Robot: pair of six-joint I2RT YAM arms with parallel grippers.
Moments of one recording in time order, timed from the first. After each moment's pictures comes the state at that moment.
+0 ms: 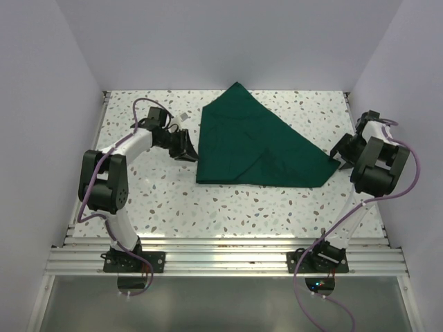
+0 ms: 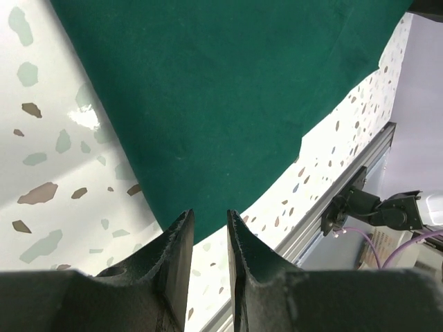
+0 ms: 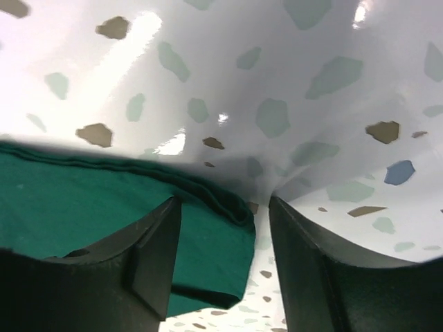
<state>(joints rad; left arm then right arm) -0.18 1.83 1.28 -0.54 0.72 -0.31 -0.43 2.12 1.60 -0.88 -0.07 0.35</state>
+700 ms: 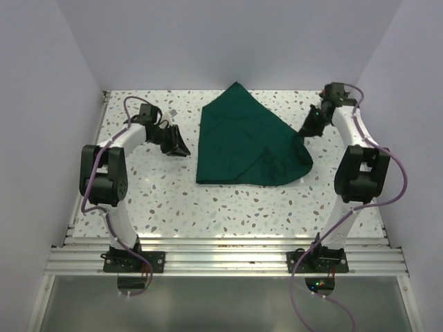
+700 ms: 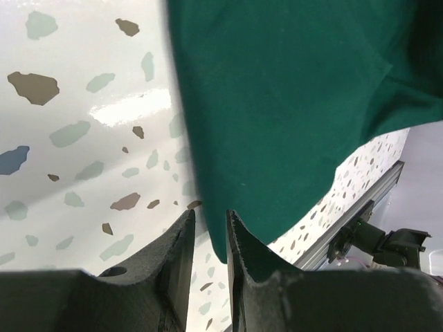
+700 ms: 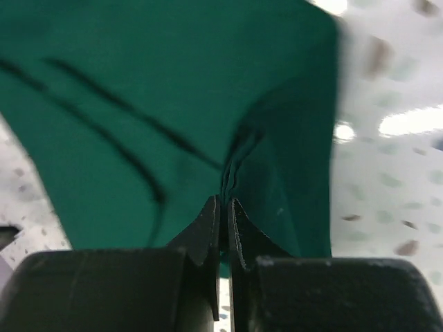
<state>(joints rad) -0.09 1.90 1.35 -0.56 0.67 -0.32 -0.12 1.95 1.66 -0.84 -0.25 0.40</state>
